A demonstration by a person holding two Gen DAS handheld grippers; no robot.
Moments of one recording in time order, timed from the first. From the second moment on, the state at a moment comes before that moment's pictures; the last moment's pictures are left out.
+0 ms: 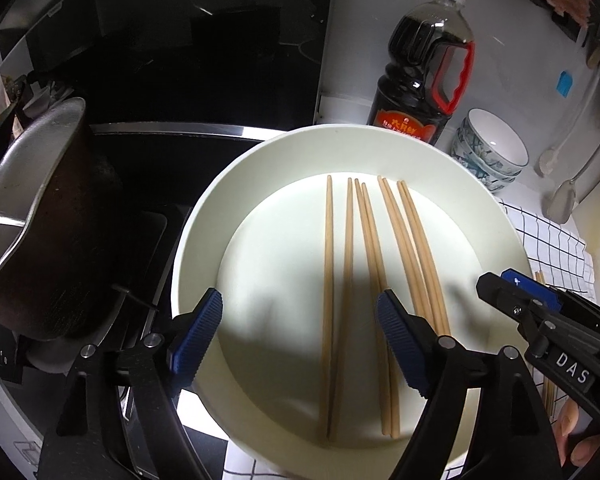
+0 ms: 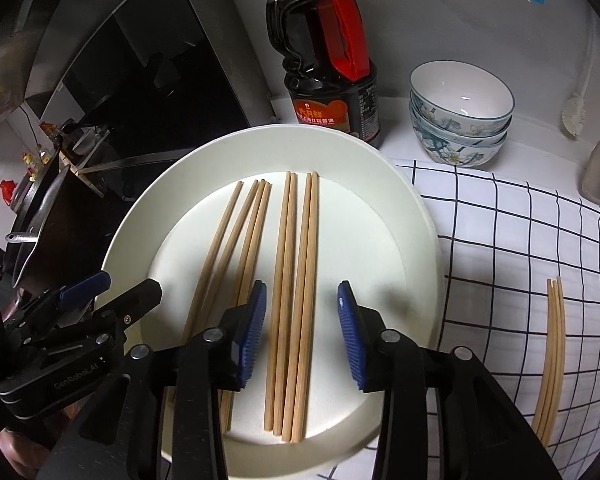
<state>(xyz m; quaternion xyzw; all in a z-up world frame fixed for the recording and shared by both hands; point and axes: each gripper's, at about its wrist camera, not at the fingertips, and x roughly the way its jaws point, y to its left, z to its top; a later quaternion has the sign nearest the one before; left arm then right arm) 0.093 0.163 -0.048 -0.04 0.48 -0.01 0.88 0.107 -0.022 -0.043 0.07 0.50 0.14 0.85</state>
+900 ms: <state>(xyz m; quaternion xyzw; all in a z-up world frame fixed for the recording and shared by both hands) 0.029 0.089 -0.016 -0.04 0.45 -0.04 0.89 0.018 -0.100 -0.018 0.09 0.46 0.12 0.87</state>
